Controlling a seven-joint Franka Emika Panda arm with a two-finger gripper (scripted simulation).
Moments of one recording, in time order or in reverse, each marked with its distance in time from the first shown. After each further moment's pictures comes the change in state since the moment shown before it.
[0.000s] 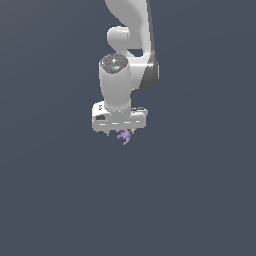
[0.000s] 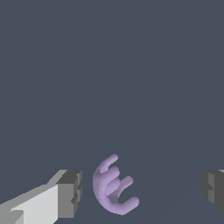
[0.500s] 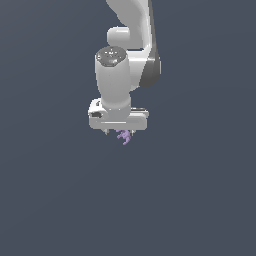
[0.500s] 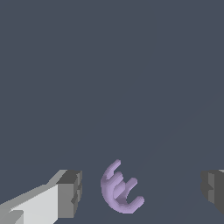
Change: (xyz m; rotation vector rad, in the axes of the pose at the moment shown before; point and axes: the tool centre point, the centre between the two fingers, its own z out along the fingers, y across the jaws) arm 0.018 0.003 -0.023 0.006 0.005 0.148
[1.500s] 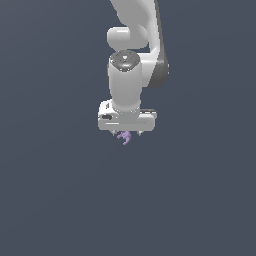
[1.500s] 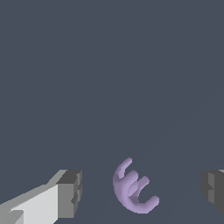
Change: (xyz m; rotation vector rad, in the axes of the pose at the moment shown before) arm -0.005 -0.028 0.009 -0.009 -0.018 -0.029
